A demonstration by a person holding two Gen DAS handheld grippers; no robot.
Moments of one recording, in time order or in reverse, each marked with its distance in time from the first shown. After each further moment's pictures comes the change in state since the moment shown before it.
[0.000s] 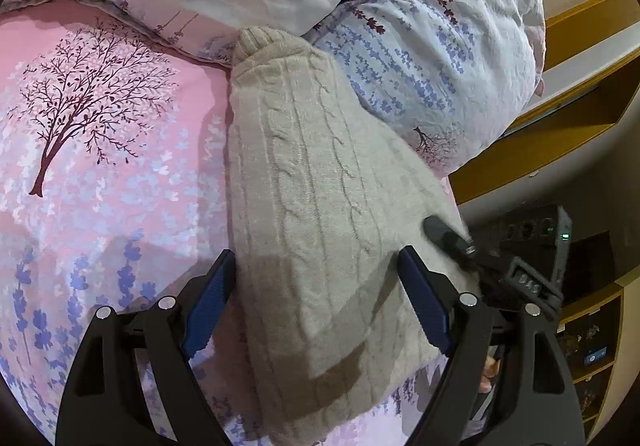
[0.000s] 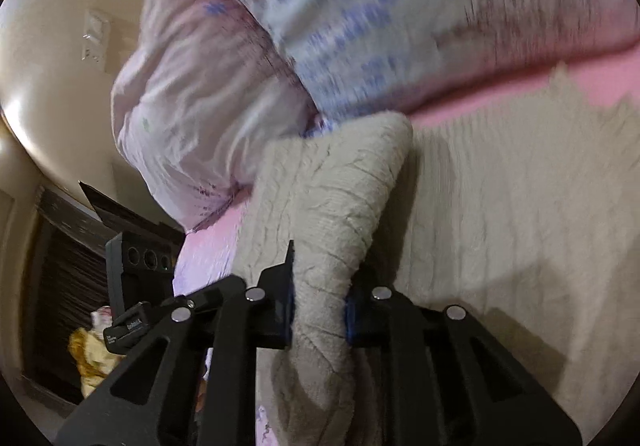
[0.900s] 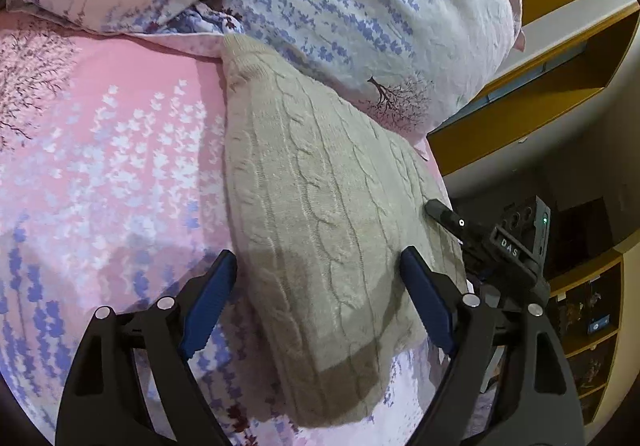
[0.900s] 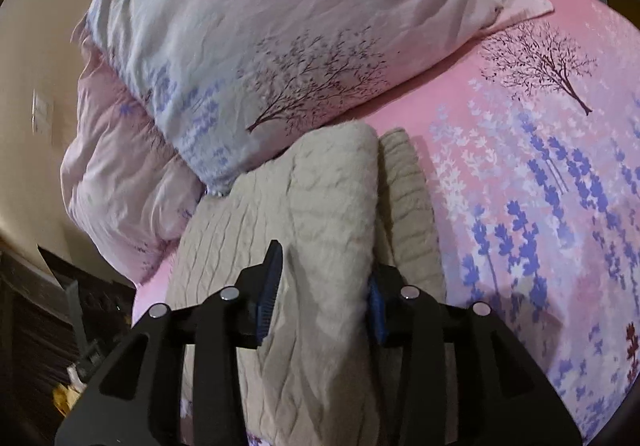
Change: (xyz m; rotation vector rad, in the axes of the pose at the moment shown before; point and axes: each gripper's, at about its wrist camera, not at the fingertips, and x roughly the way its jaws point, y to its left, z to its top) left arm 0.047 -0.052 -0.021 0.077 0.077 -0.029; right arm -0.082 -0.096 0.004 0.195 -0.126 -0.201
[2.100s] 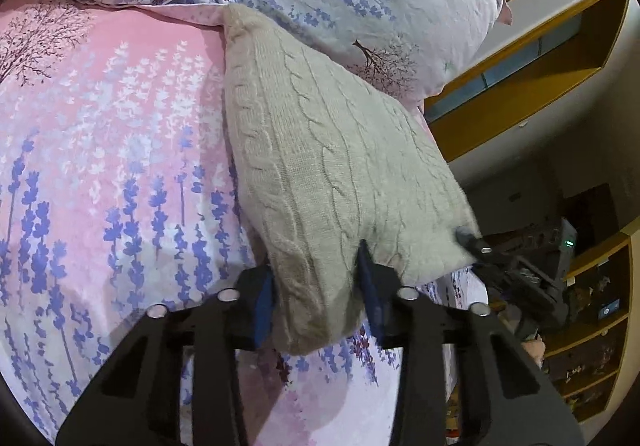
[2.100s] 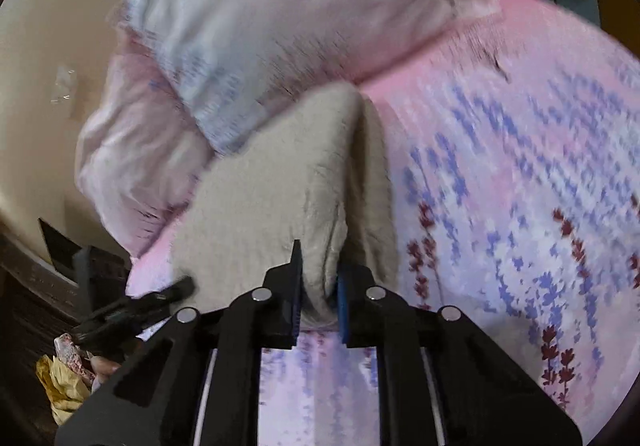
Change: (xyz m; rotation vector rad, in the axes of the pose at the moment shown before) left arm -0.011 -0.013 -0.043 0.036 0.003 0.022; right arm -0.083 0.002 -0.071 -0.106 -0.082 0.002
